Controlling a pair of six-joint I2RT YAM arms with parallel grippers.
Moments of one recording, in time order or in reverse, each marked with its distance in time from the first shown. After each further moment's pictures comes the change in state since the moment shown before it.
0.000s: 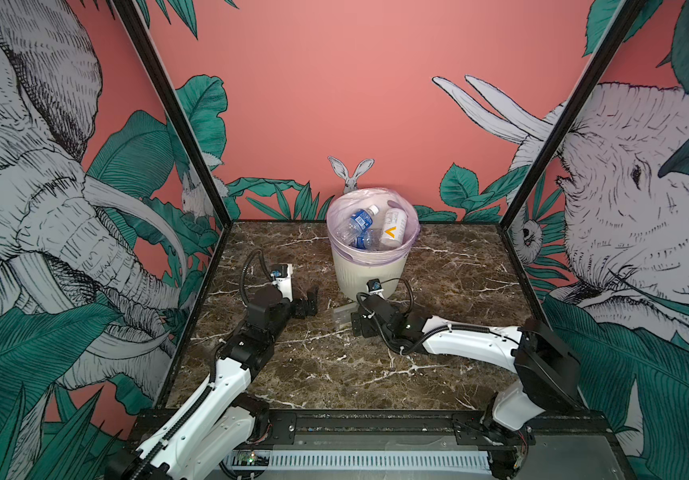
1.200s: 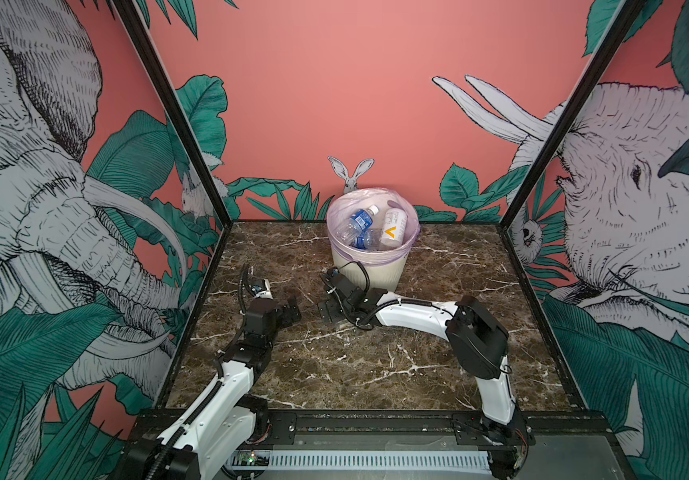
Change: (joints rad) left arm 0.165 0.052 -0.144 0.050 -0.092 -0.152; right arm -0.051 0.384 0.425 -0.087 -0.199 -0.193
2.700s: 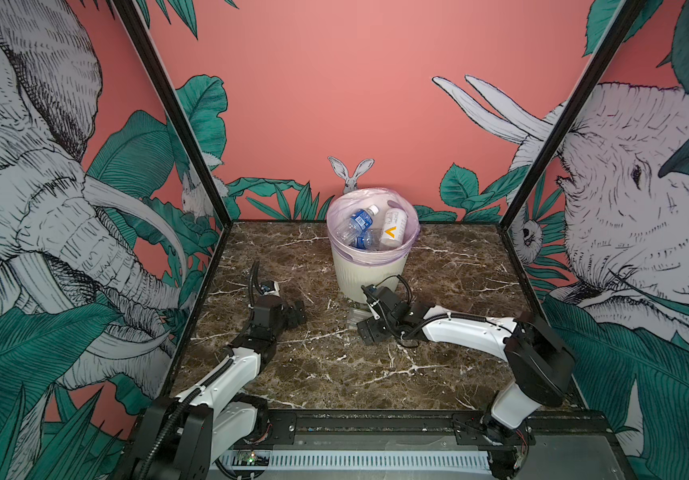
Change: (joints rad) left arm 0.007 0.190 0.000 0.082 0.111 -0.023; right arm -0.084 -0.381 -0.454 -0.032 -0.158 -0.076
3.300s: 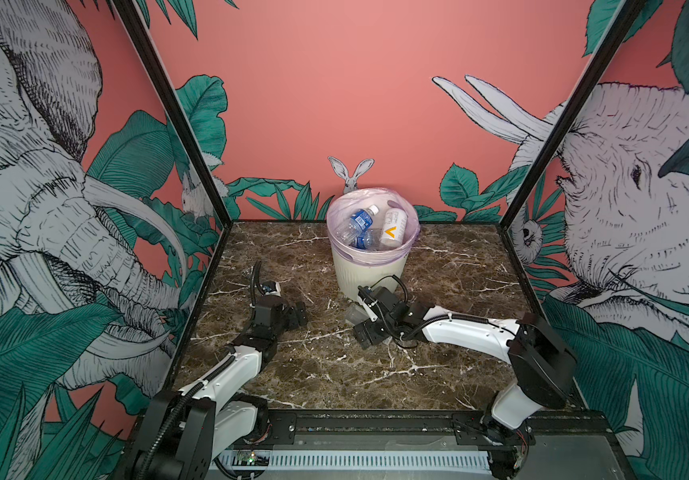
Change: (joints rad) left arm 0.000 0.029 0.000 0.008 0.016 -0.003; right arm 0.019 -0.005 0.037 -0.037 -0.017 -0.042
